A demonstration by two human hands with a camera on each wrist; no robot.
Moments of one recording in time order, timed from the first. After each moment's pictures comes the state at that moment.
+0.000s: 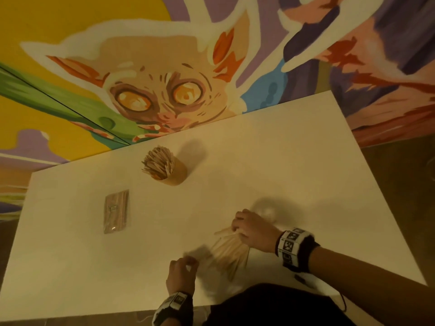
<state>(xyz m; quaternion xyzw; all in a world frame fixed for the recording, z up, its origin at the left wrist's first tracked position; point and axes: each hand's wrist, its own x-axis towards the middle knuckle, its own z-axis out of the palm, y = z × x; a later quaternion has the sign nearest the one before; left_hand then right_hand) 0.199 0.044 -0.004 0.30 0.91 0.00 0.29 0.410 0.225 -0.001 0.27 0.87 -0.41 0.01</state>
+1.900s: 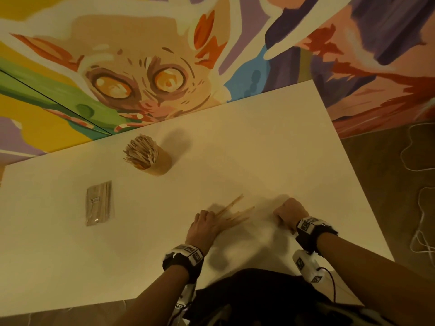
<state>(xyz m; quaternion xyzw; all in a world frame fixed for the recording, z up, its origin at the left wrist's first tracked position) 0.257 0.130 -0.023 0.63 0.72 -0.09 0.28 0.520 0.245 -0.021 0.67 0.50 -0.53 0.12</state>
